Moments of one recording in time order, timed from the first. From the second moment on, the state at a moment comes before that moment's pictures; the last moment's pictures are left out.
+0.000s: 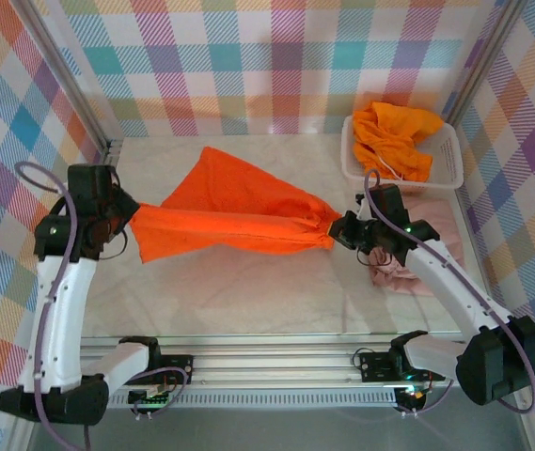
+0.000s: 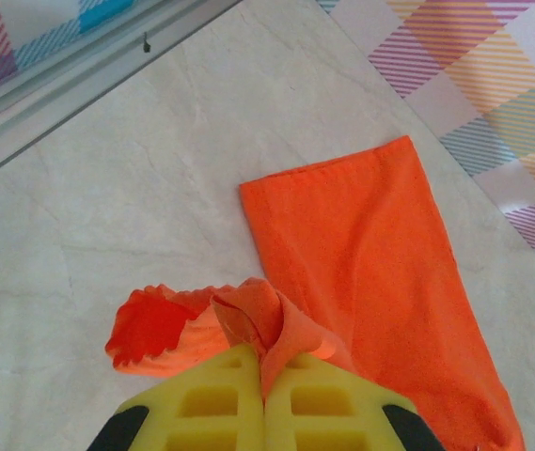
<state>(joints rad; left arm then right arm) -0.05 1.09 1.43 -1.13 -0.23 -0.81 0.34 1.17 0.92 -0.60 -0.40 0.80</state>
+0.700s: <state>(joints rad) -0.12 1.95 2.10 -0.98 -0.25 -0.75 0.30 1.37 0.92 -0.42 -0.29 1.04</state>
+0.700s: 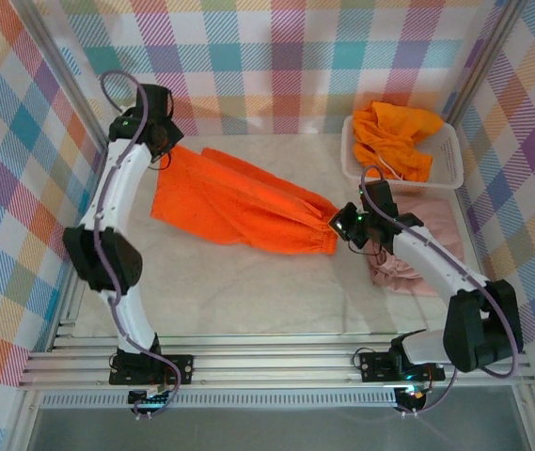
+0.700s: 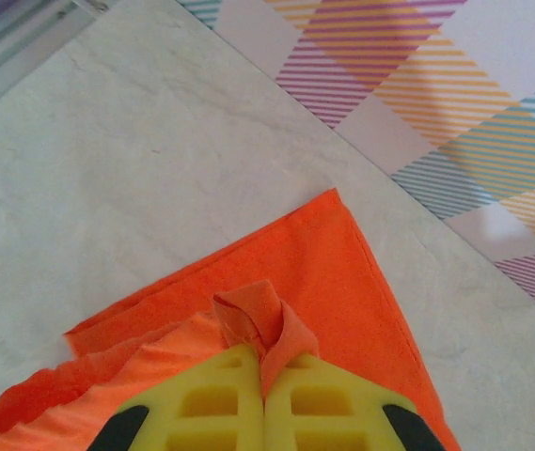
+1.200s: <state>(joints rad) -0.12 2.42 2.48 -0.97 -0.18 -0.73 0.15 1.64 1.02 -0.30 -0.35 1.18</state>
